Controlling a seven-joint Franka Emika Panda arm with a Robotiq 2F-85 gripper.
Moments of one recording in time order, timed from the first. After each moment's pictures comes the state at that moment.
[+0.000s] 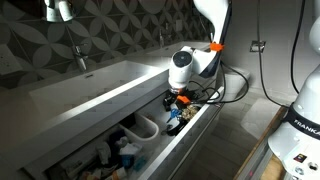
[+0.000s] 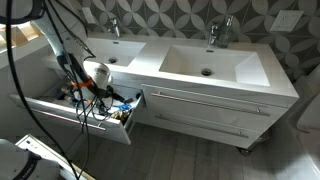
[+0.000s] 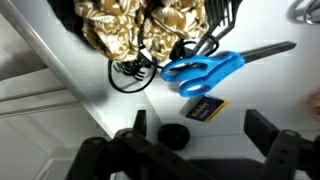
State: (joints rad) arm -0.29 0.59 0.29 -2.32 -2.06 2.73 2.08
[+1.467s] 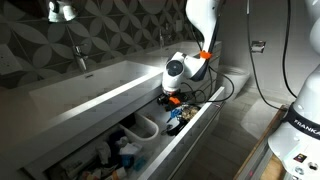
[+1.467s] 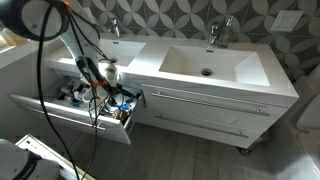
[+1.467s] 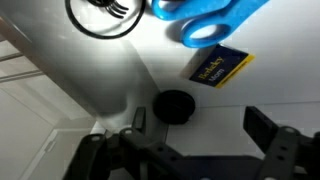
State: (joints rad) arm -0.28 0.75 0.29 -2.12 -2.18 2.64 2.14
